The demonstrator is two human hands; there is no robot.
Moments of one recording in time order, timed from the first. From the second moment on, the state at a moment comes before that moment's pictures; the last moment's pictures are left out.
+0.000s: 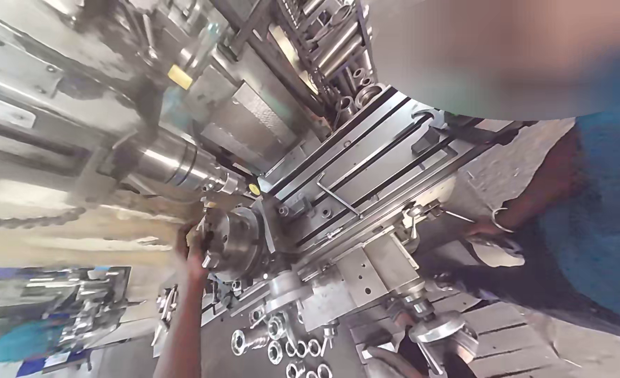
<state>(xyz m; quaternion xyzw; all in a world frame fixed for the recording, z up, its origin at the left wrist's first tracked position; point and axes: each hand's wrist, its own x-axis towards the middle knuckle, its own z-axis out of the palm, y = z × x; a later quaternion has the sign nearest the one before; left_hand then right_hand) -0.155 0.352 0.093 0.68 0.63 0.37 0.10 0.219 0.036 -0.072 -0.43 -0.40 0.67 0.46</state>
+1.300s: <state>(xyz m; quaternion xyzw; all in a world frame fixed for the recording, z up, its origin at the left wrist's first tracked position) -0.165 0.353 0.088 0.69 0.60 0.38 0.09 0.093 0.482 -0.003 -0.58 -0.42 0.57 0.39</state>
